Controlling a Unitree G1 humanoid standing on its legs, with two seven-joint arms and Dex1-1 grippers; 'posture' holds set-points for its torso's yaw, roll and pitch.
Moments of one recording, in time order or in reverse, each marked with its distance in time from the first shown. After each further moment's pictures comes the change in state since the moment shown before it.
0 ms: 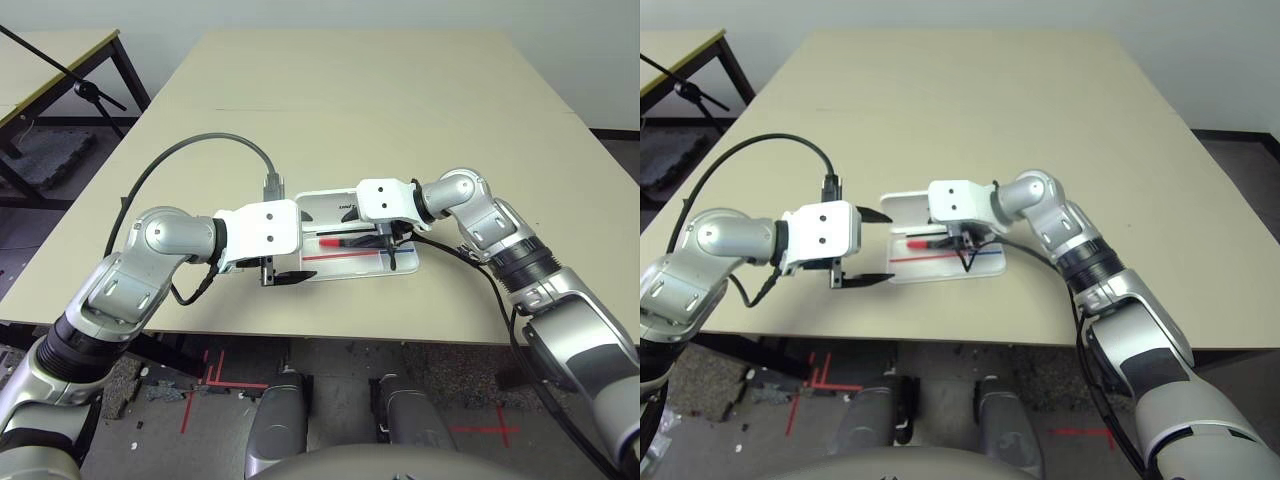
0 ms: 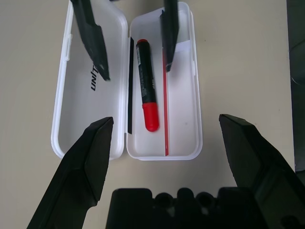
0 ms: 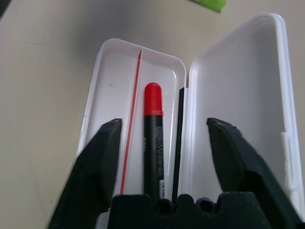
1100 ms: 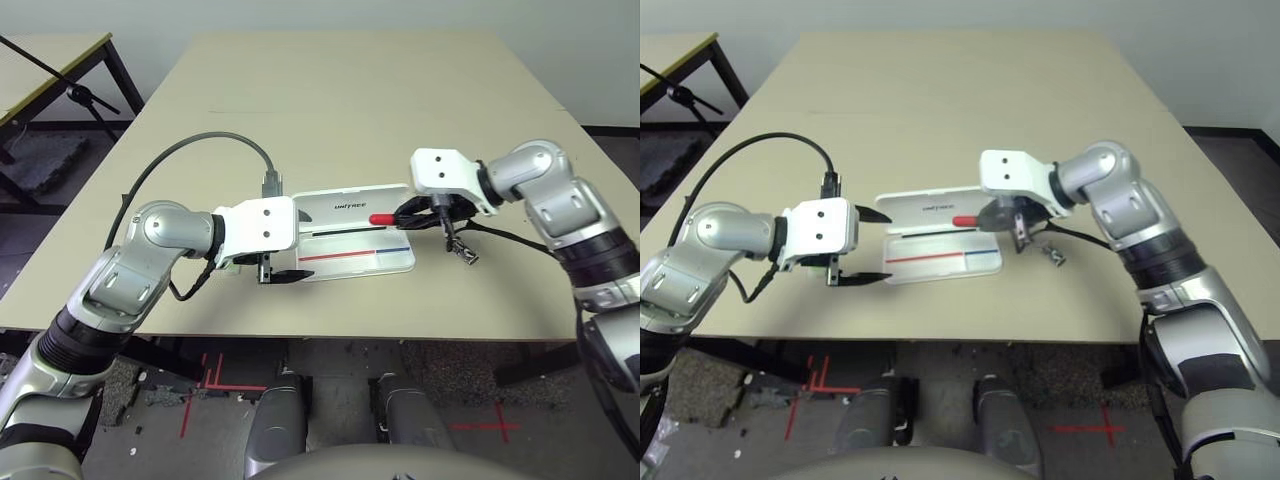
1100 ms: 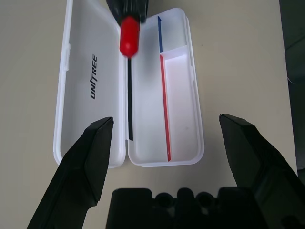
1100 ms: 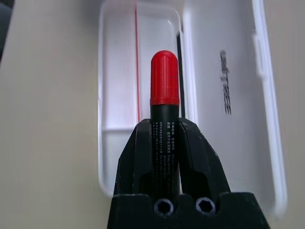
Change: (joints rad) left arm -0.027 -0.006 0.000 0.038 -0.001 -0.031 -0.040; right arm 0.012 -0.131 -0.027 -0.186 0.023 0.293 0.066
